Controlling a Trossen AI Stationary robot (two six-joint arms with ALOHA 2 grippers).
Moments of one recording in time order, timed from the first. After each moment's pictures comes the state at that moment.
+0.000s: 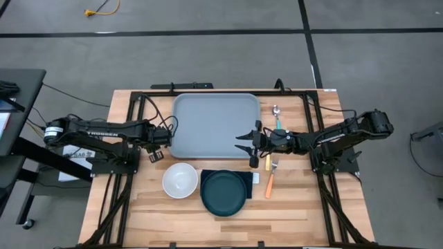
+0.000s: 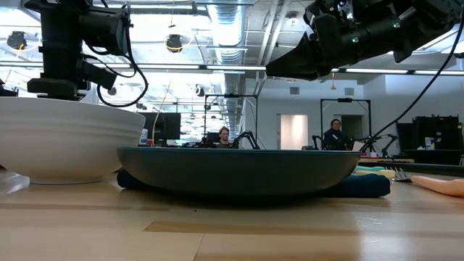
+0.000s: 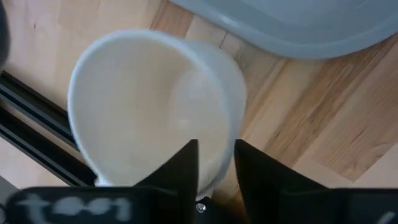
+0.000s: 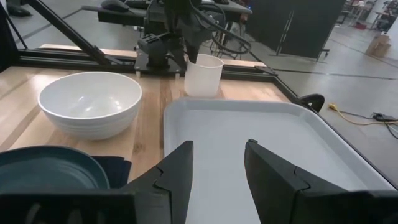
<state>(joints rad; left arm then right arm) 0.12 1.11 0.69 -1.14 -0.29 -0.35 0.06 1.37 0.53 0.60 0.21 -0.13</state>
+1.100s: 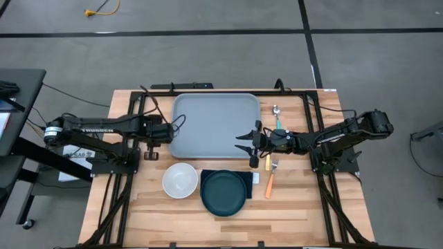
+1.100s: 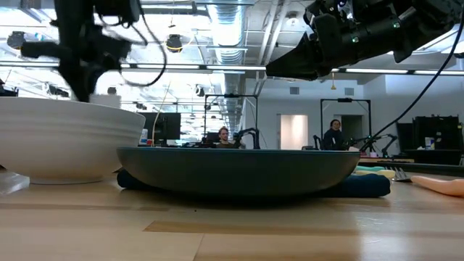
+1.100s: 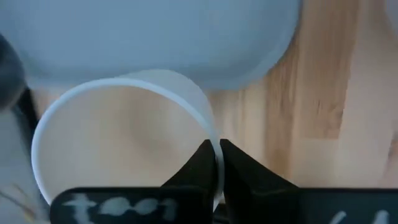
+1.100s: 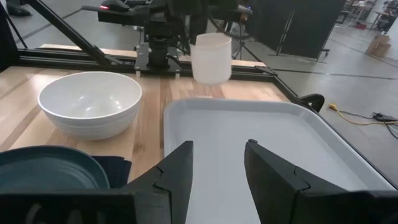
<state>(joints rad) 0.11 1.11 0.90 -1.21 -0.24 0.19 0.06 1.37 0.53 0.60 0.21 -0.13</state>
